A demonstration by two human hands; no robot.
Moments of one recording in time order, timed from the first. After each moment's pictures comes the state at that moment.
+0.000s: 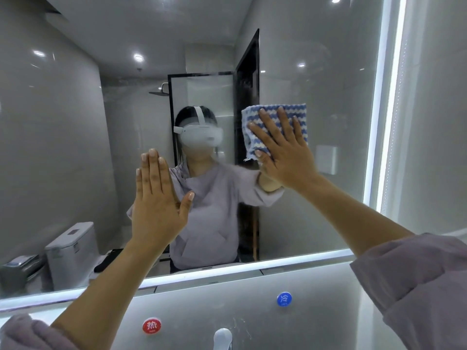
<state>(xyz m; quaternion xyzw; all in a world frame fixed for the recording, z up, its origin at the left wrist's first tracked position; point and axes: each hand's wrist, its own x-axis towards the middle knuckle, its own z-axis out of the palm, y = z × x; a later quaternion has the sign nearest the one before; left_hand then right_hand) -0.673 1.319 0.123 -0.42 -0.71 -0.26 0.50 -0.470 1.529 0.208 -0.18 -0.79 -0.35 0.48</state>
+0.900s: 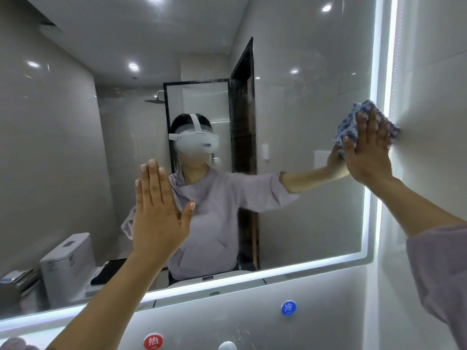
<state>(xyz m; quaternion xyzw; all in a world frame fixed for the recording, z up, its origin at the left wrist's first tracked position) -0.674 1.321 0.121 -0.42 -0.72 -0.25 0.49 -0.352 1.622 0.210 -0.41 -0.73 -0.10 0.54</state>
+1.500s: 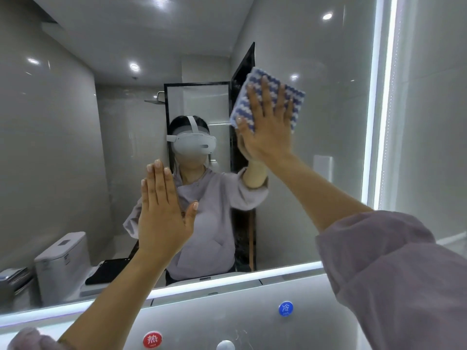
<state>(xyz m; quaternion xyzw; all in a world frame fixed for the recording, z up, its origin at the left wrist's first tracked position) -0.670 1.320 0.122 -0.42 -0.72 -0.27 0.48 -0.514 1.486 0.274 -0.28 -0.75 -0.24 0.54</state>
